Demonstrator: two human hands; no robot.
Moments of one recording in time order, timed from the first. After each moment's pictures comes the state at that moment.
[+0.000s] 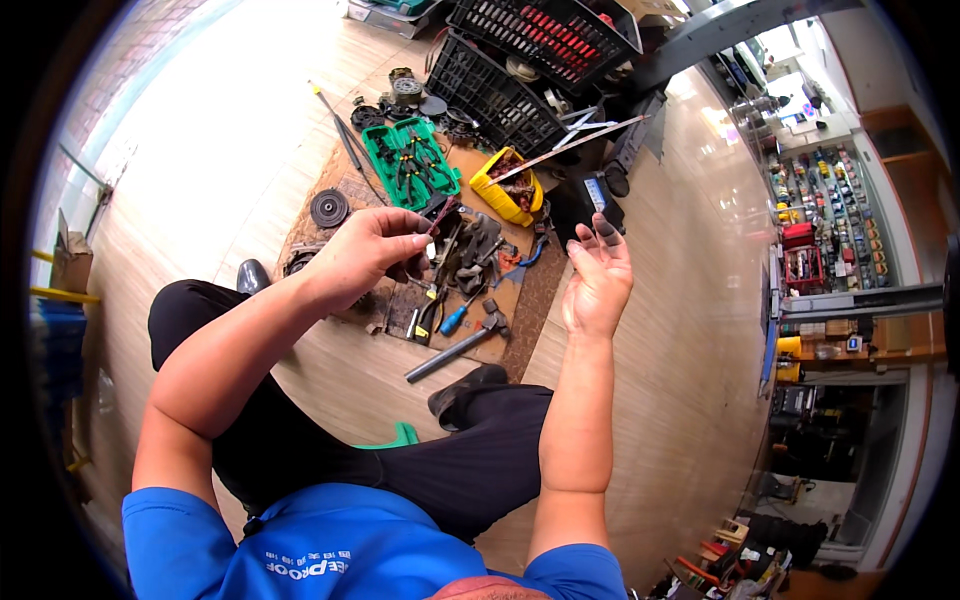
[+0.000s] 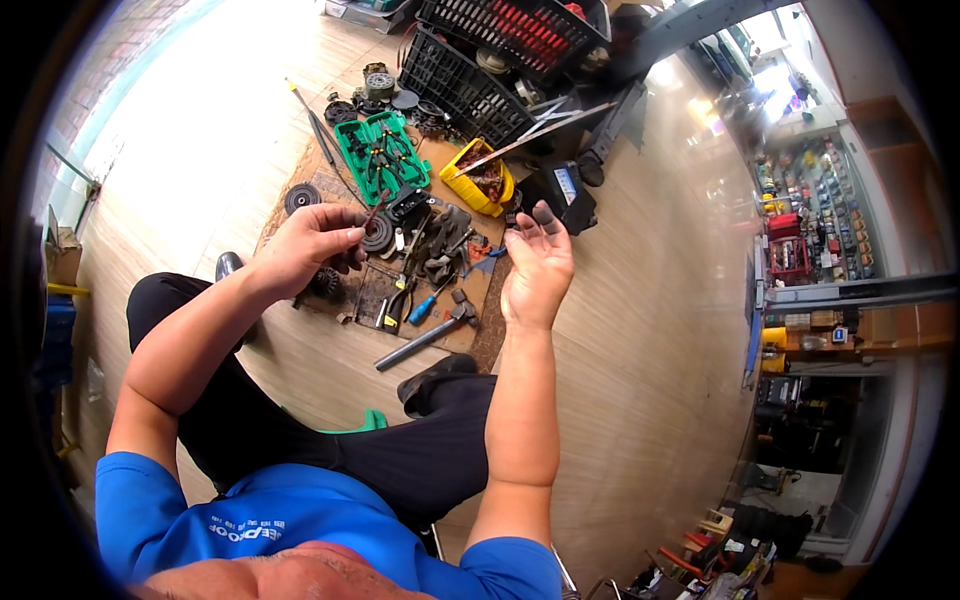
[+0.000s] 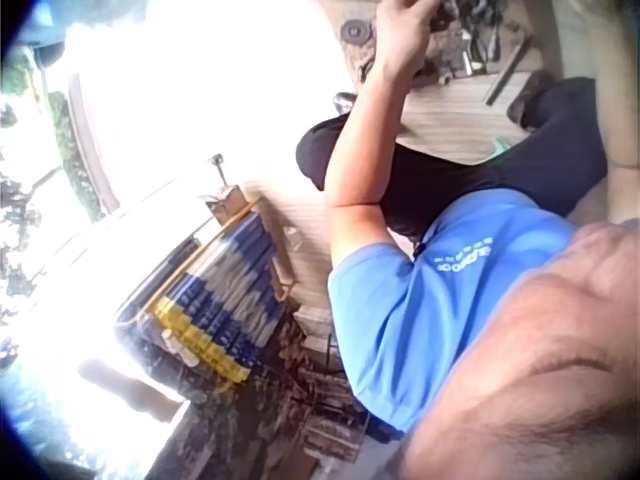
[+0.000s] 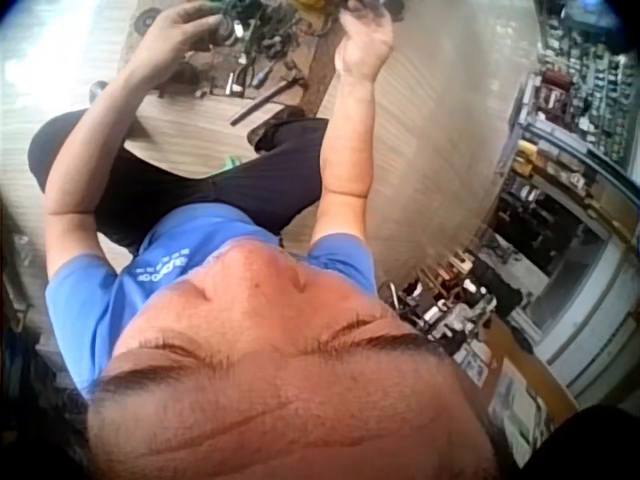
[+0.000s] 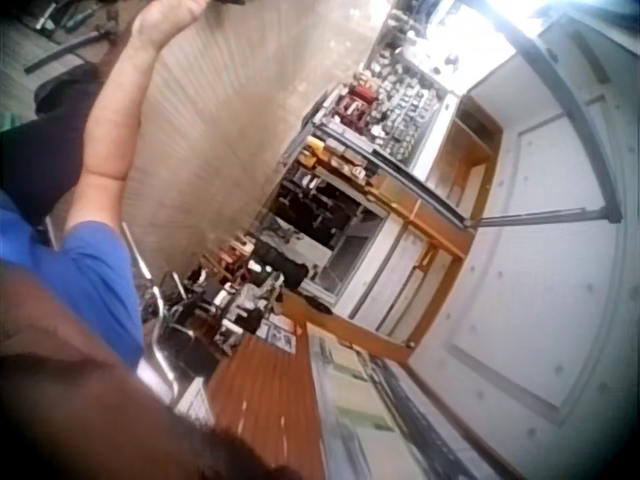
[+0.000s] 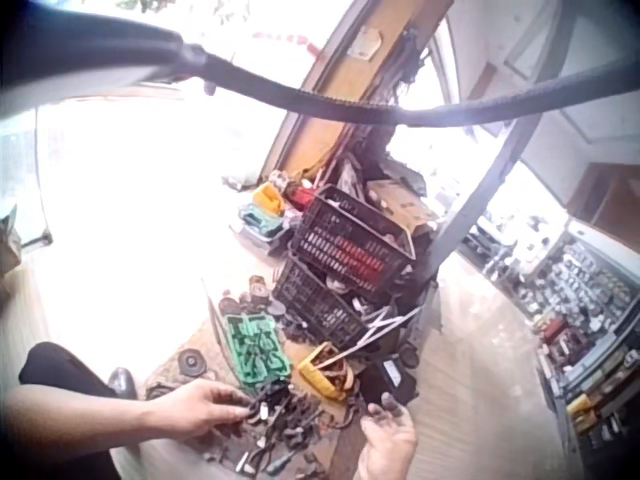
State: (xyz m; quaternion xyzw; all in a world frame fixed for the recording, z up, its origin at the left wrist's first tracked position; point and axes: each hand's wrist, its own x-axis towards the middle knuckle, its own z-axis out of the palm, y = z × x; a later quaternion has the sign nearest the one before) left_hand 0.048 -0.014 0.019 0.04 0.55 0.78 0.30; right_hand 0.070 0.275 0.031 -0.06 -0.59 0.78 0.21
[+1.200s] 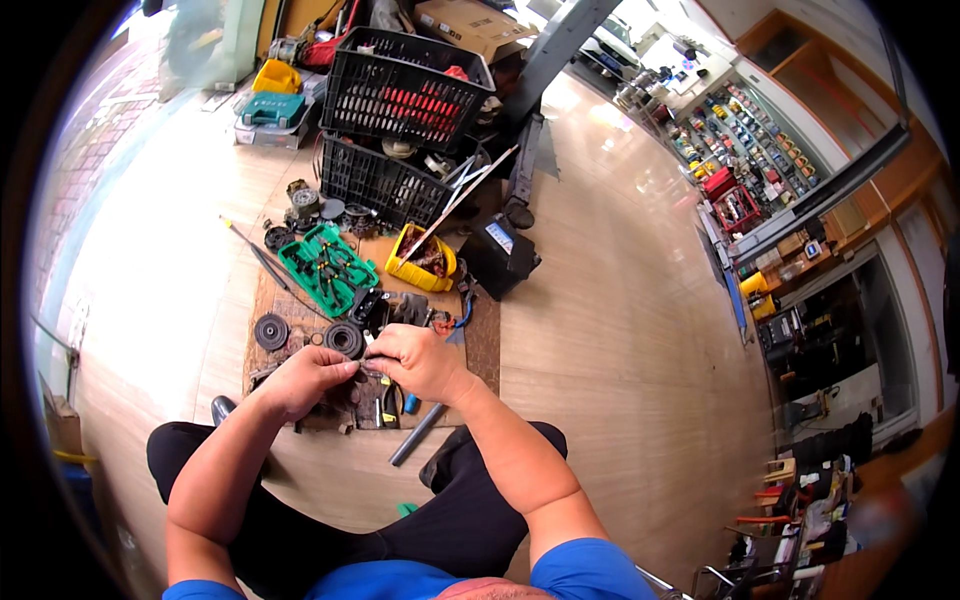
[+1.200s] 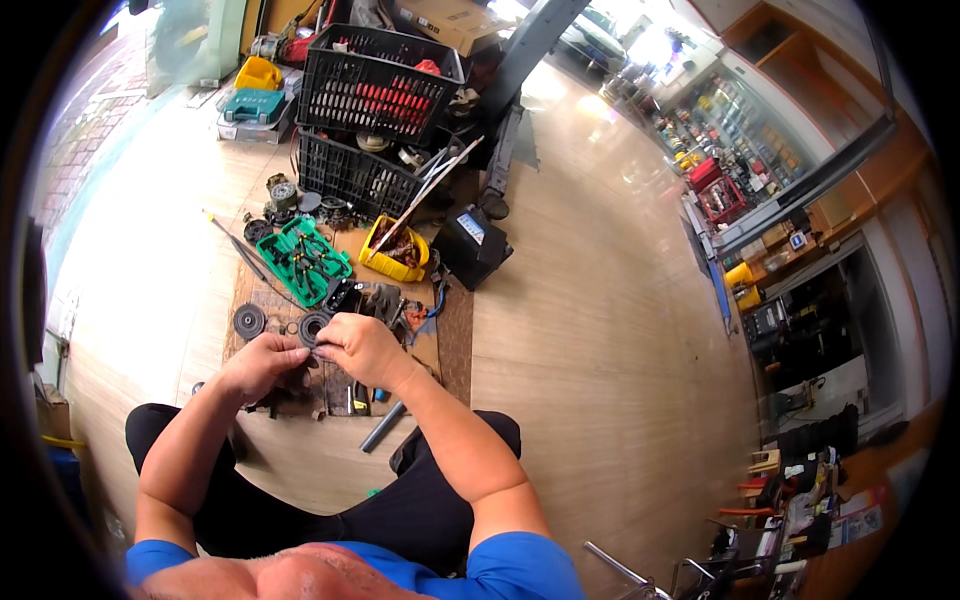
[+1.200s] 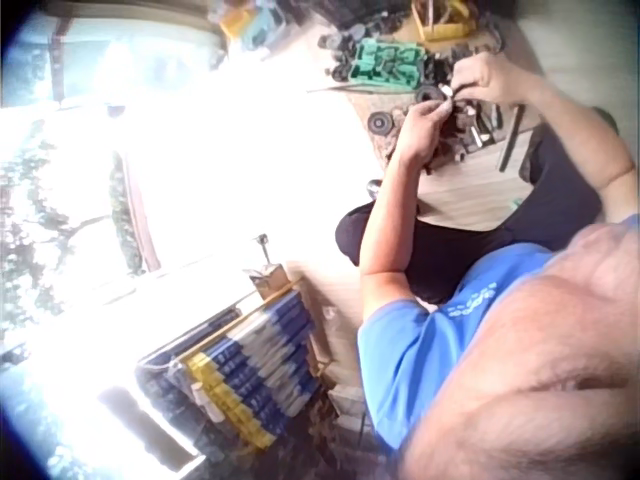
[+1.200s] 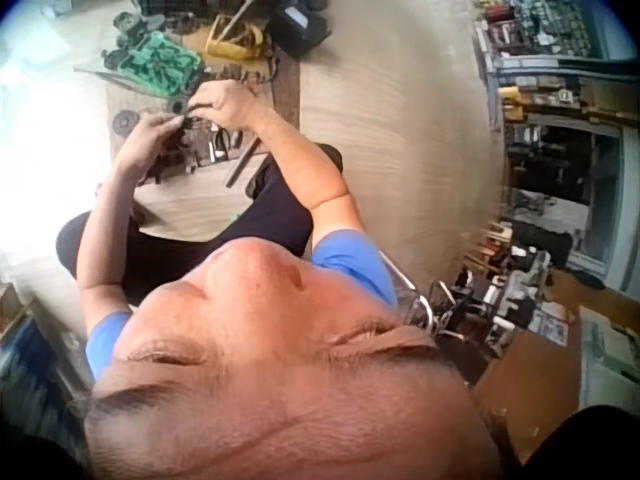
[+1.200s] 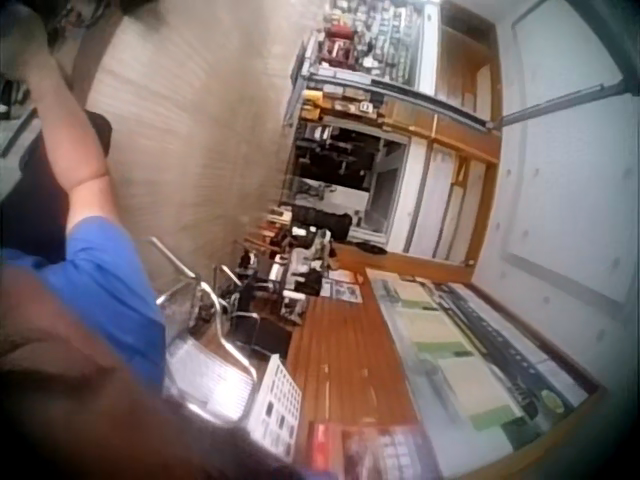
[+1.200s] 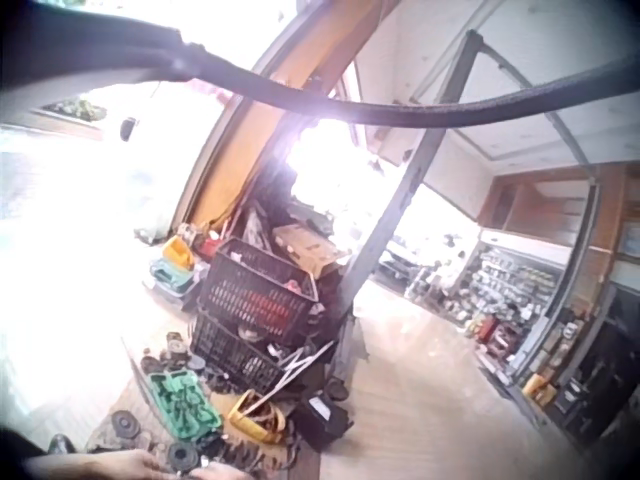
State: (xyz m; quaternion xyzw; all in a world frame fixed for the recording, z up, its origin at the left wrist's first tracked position) left_hand 0.051 -0.013 0.013 0.07 0.58 0.67 0.45; right_hand 0.084 0.211 0.042 0.27 -0.88 0.39 0.05
